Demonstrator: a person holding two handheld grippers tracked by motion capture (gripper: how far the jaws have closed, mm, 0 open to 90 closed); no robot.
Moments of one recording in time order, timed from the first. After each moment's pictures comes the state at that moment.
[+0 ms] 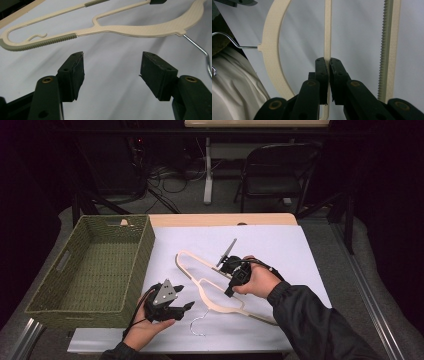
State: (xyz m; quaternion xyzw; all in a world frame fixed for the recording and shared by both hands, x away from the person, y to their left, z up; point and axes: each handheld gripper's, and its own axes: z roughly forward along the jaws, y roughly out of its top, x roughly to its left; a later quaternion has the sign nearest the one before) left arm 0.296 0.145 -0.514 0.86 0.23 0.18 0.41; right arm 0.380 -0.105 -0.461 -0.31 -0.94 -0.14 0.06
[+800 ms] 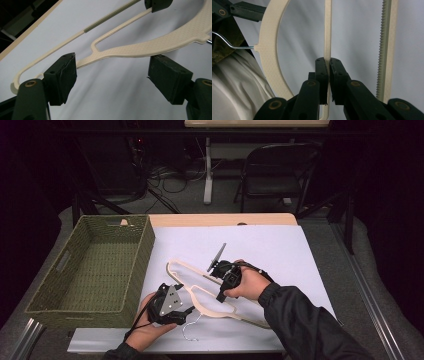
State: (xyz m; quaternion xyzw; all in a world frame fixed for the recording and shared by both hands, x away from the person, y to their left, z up) left arm 0.290 0.139 -0.525 0.87 0.17 0.25 0.39; right arm 0.379 -0.082 -0.478 -0.29 -0.94 -0.15 0.10
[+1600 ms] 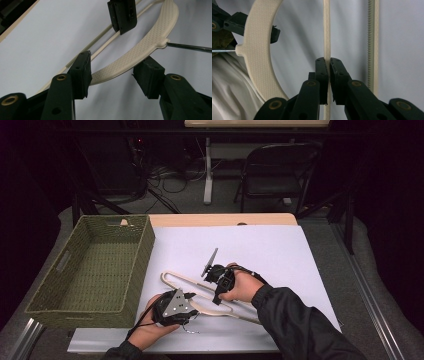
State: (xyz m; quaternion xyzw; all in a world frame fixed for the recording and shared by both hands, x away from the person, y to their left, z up) left arm 0.294 0.128 -0.528 0.89 0.11 0.19 0.40; right arm 0.379 -0.065 -0.493 -0.26 -0.95 -0.13 0.08
